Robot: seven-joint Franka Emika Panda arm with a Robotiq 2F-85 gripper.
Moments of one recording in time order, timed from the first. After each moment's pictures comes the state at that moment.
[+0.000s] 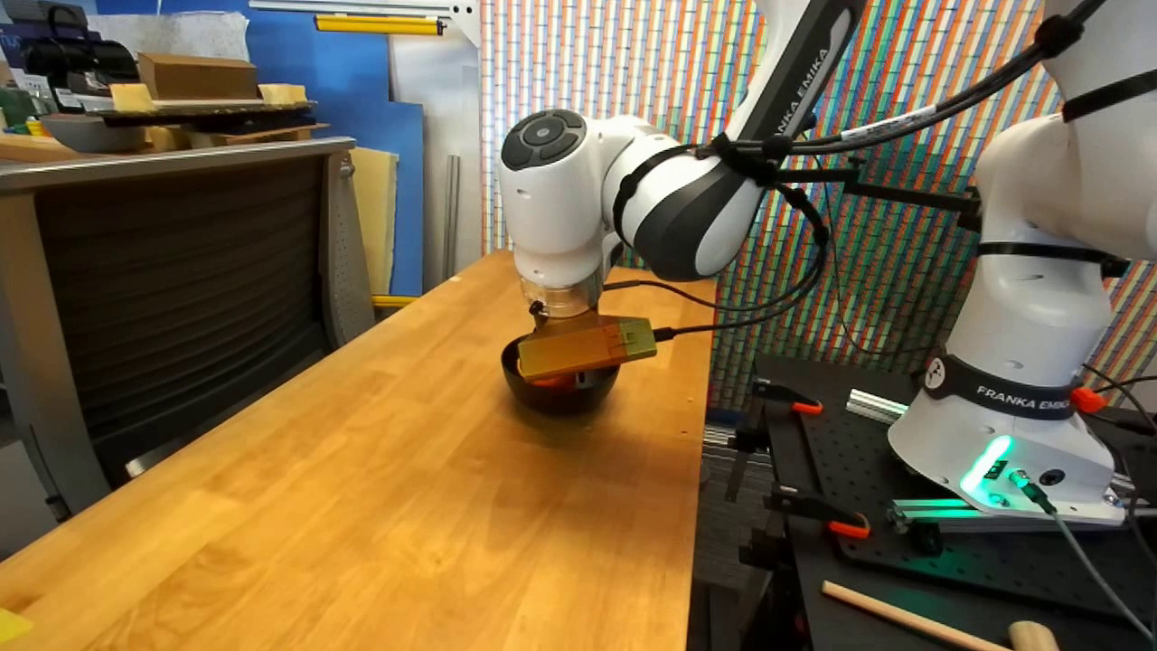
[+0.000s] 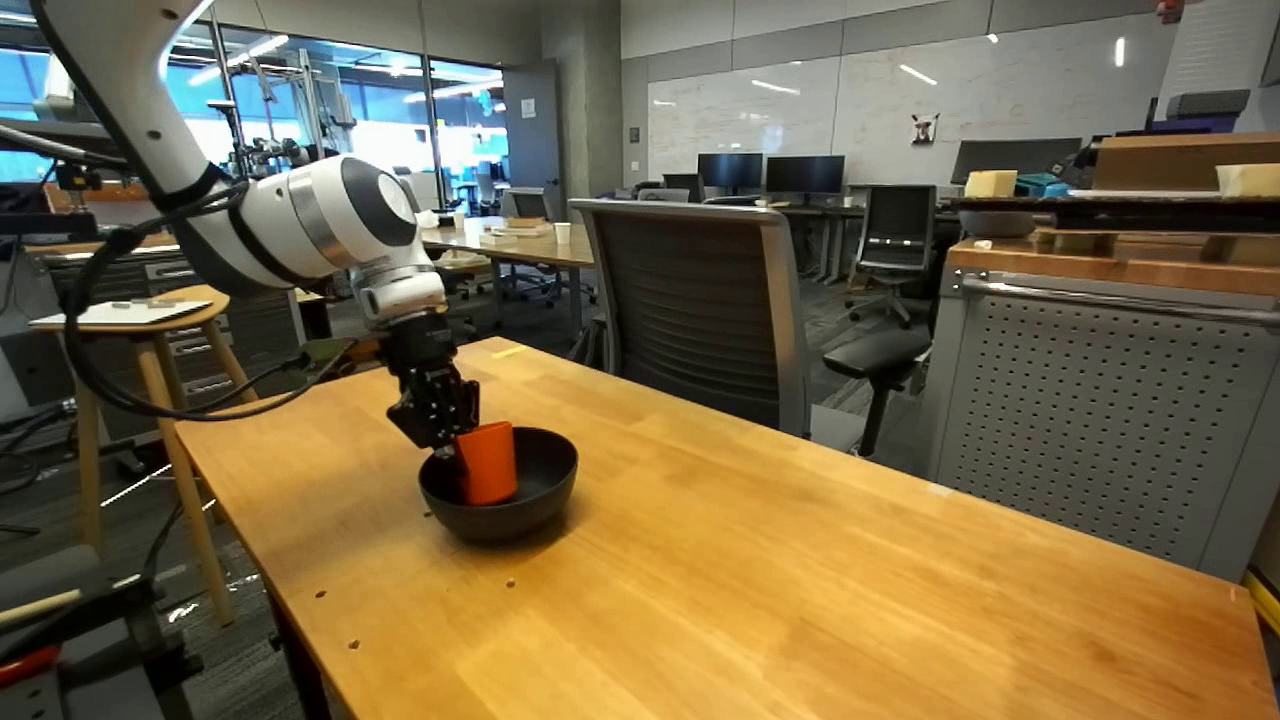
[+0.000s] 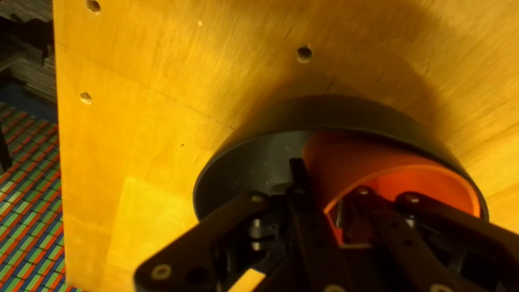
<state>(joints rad) 0.13 0.32 0.10 -2.32 -0.75 2.40 1.94</state>
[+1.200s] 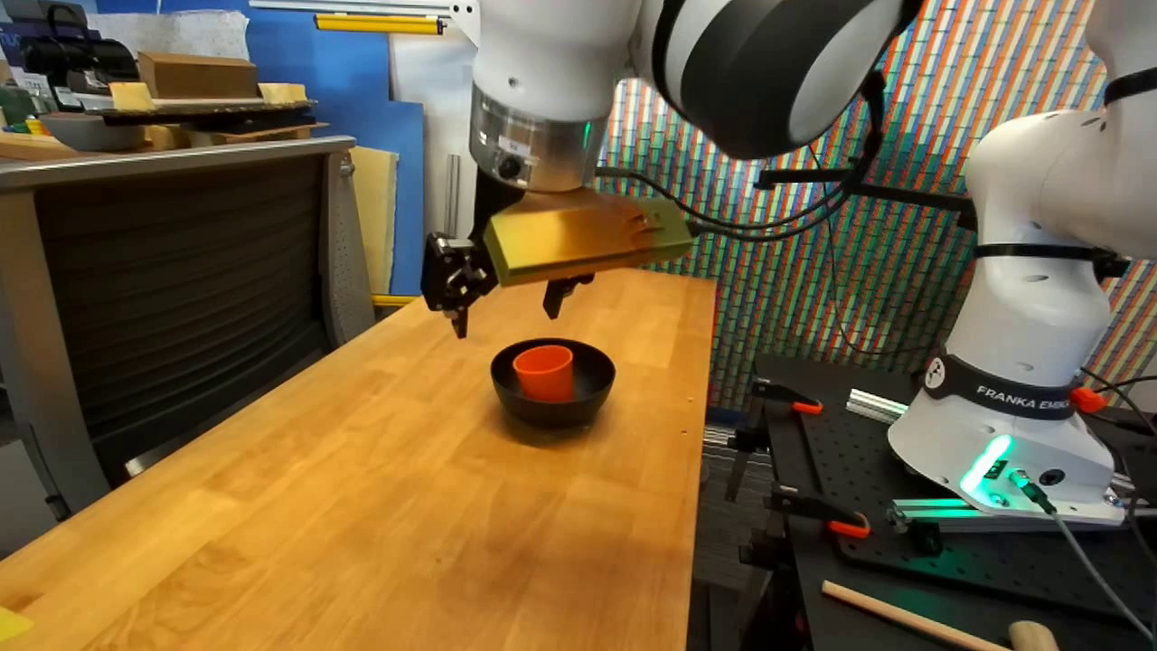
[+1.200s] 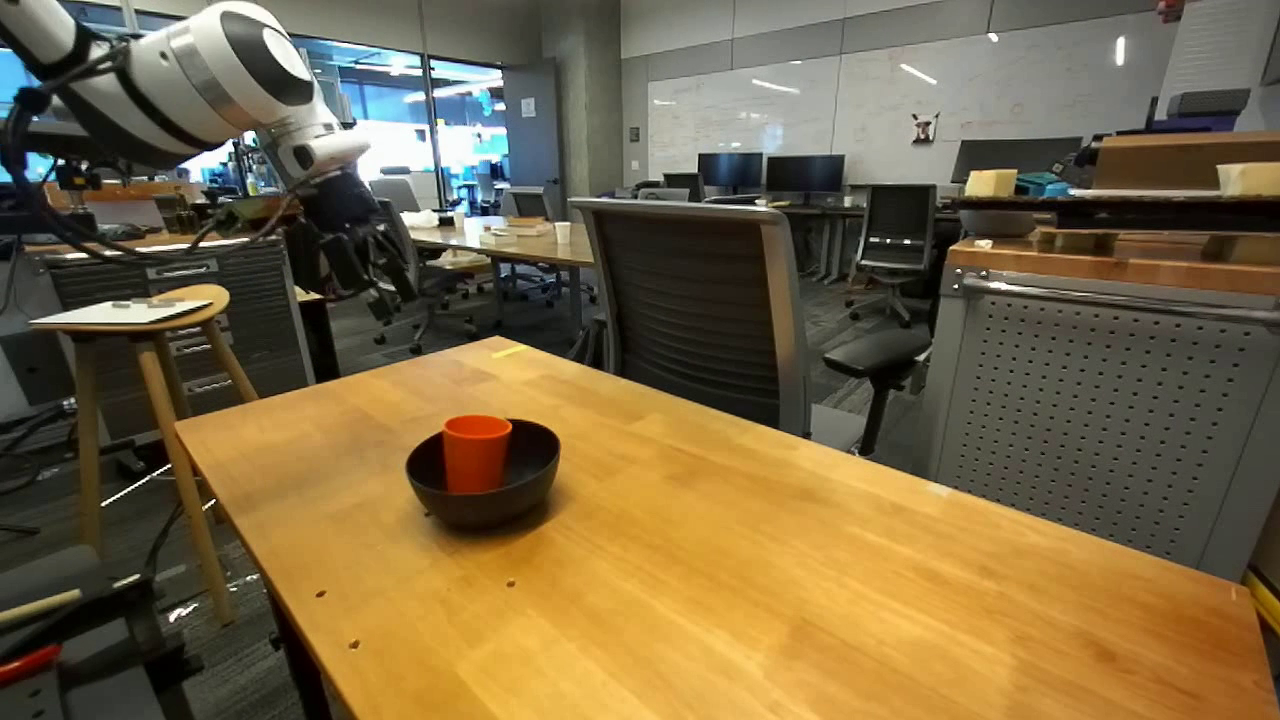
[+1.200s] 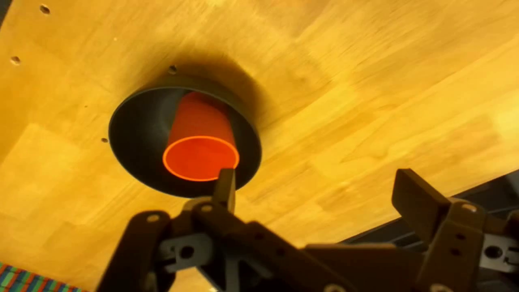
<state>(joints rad) 0.28 0.06 0.20 -2.27 -0.57 2.37 1.65</state>
